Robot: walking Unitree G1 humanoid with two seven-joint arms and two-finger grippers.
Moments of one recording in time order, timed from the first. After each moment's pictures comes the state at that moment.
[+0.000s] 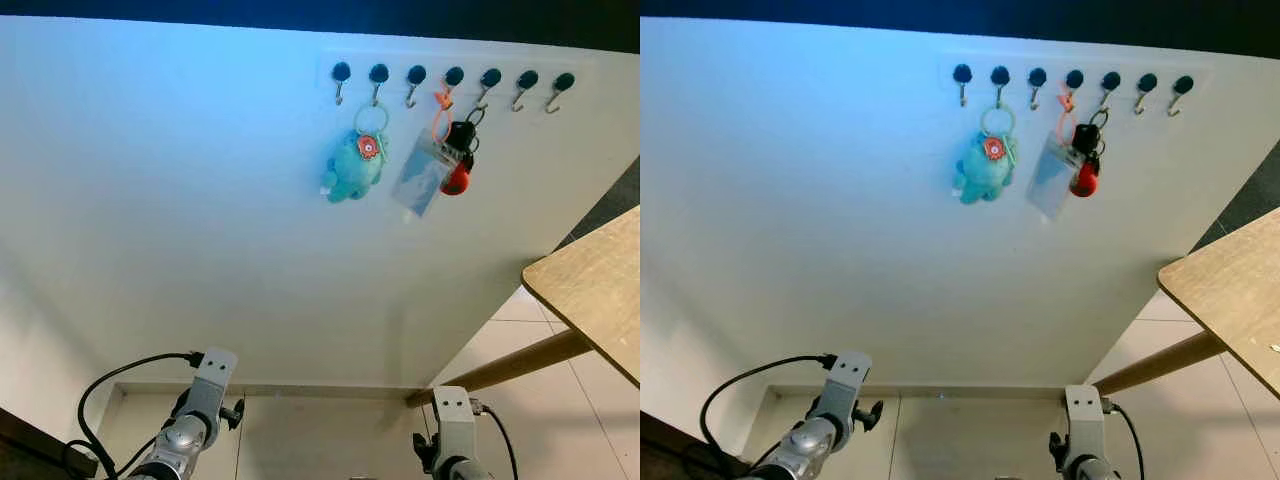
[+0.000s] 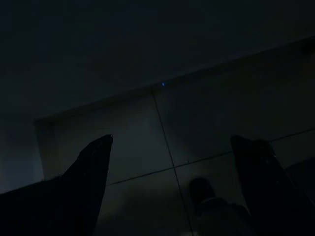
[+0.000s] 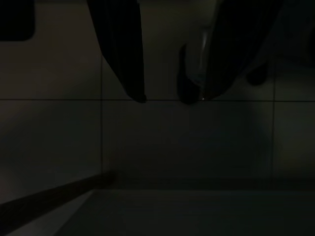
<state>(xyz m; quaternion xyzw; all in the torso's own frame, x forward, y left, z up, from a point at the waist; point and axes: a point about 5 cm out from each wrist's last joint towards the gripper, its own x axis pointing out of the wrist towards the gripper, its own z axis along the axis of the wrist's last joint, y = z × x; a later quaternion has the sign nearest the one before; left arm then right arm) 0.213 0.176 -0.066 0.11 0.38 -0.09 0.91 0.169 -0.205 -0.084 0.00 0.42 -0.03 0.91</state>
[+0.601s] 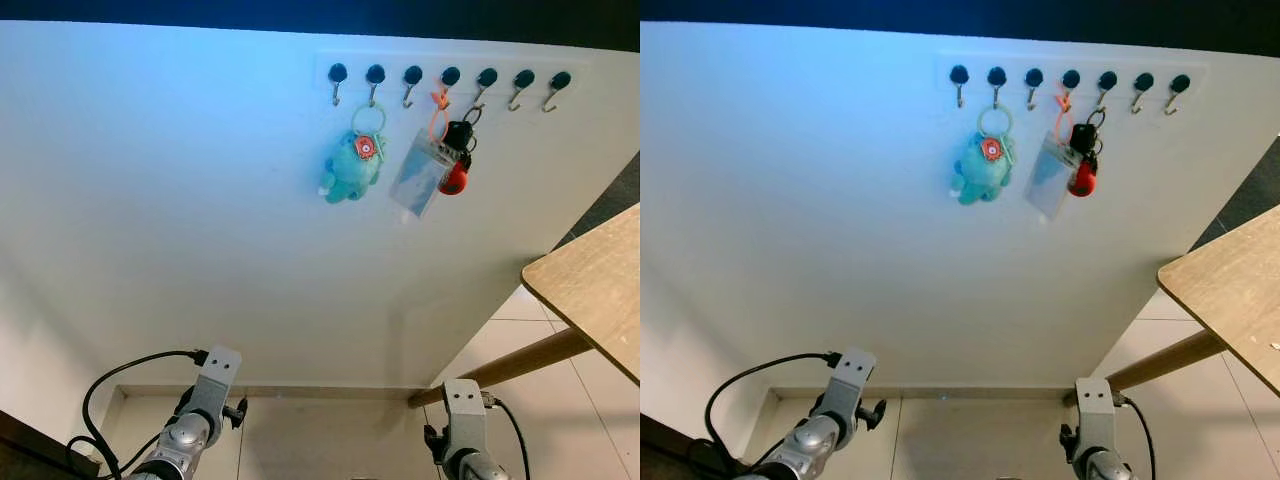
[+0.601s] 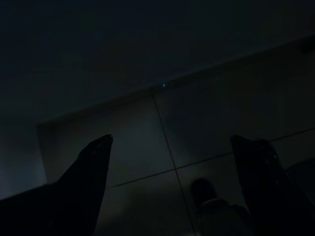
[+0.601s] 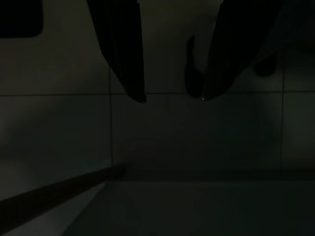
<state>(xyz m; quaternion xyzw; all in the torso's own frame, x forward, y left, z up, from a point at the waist) 0.213 0.178 -0.066 0.11 0.38 -0.09 0.91 0.176 -0.212 -0.079 -0.01 0.41 -0.03 0.91</state>
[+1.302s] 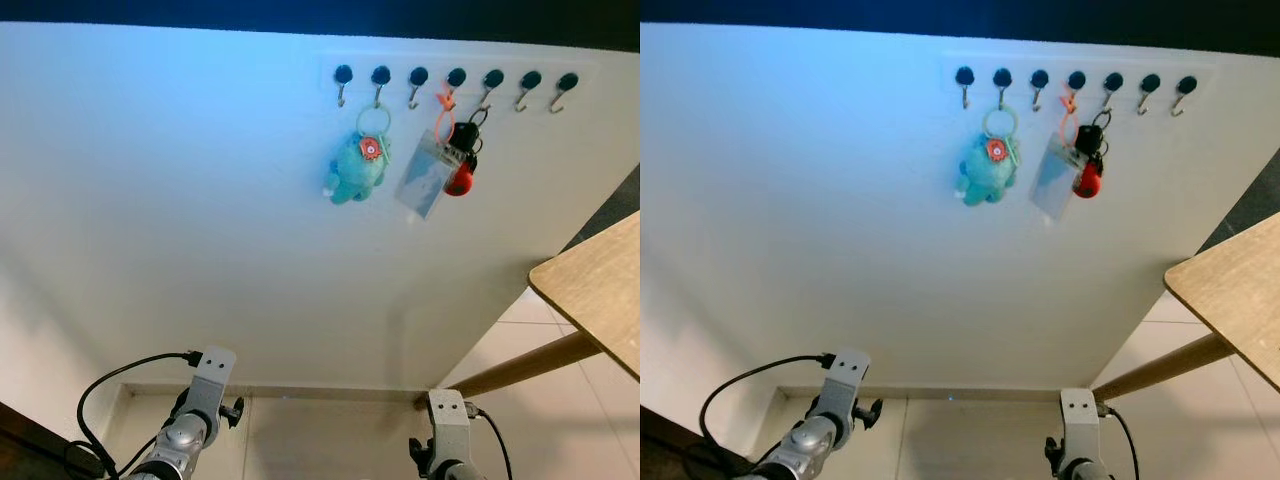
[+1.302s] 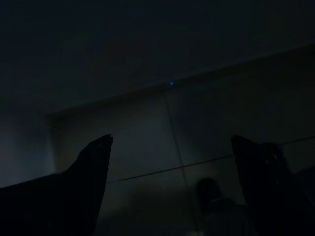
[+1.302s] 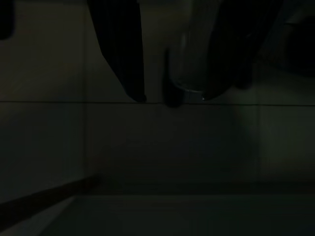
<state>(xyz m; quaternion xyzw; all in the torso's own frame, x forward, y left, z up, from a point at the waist) 0.214 0.182 -0.065 0.11 0.38 -0.08 0.91 0.164 -0.191 -0.088 0.02 0.43 -0.02 0.90</state>
